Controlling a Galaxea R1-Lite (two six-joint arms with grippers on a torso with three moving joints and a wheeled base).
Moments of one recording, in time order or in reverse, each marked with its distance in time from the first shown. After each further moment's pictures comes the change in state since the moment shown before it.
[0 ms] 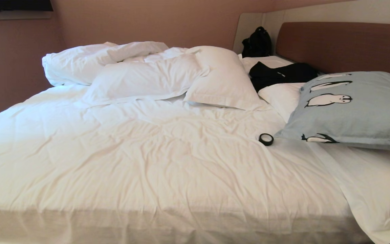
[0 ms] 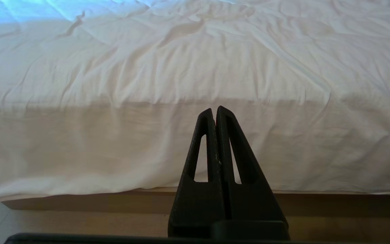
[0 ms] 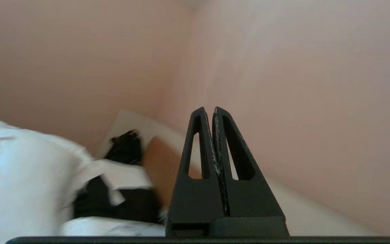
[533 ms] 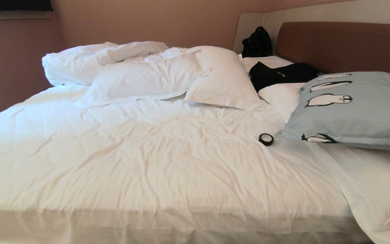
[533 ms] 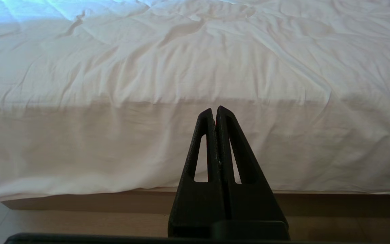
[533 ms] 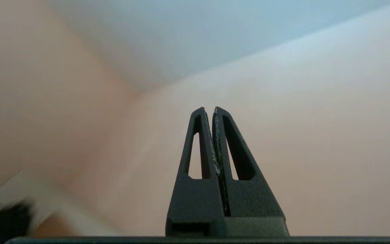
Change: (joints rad) left arm 0.000 0.000 0.000 0.000 -0.001 0.000; right arm -0.019 -0.022 -0.005 -0.223 -0.336 -0.207
